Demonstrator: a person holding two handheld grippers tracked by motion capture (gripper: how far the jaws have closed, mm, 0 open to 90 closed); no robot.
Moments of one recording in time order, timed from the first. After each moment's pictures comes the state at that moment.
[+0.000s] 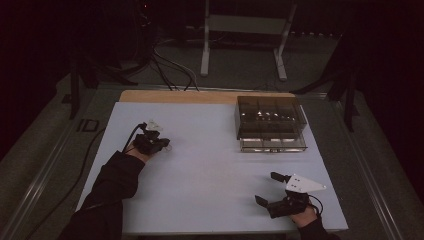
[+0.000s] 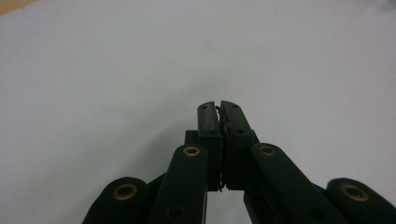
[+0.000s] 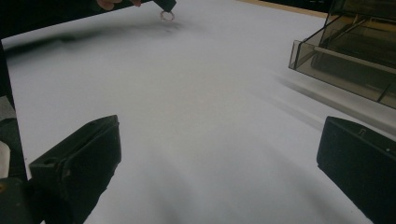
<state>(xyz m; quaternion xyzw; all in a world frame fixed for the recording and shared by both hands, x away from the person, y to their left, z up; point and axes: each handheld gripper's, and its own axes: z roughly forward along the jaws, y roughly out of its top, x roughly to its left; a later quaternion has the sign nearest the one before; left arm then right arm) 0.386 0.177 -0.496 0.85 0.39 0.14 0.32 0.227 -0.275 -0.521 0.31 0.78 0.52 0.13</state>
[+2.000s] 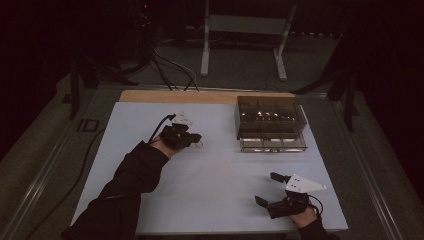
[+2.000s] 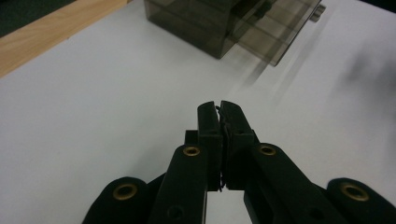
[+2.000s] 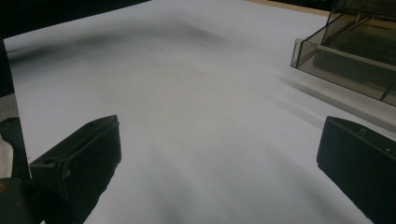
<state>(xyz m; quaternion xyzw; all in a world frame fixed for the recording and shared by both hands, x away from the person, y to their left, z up) 0.381 0.092 -0.447 0.87 0.29 0.08 0.39 0.226 -0.275 -0.521 0.31 0.78 0.52 0.13</state>
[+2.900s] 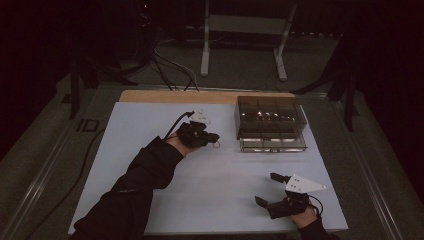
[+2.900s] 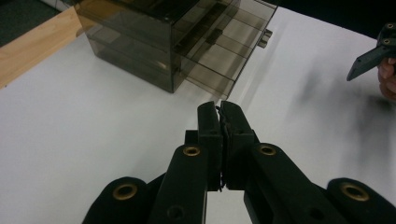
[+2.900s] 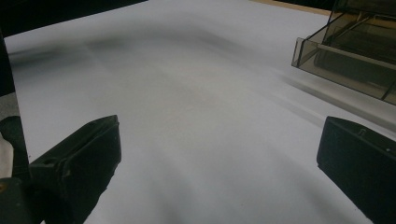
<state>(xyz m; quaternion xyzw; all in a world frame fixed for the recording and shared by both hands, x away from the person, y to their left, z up) 0.382 0.048 -0.431 0.88 0.24 0.05 0.41 0.226 -0.275 -0.521 0.31 0.78 0.52 0.13</state>
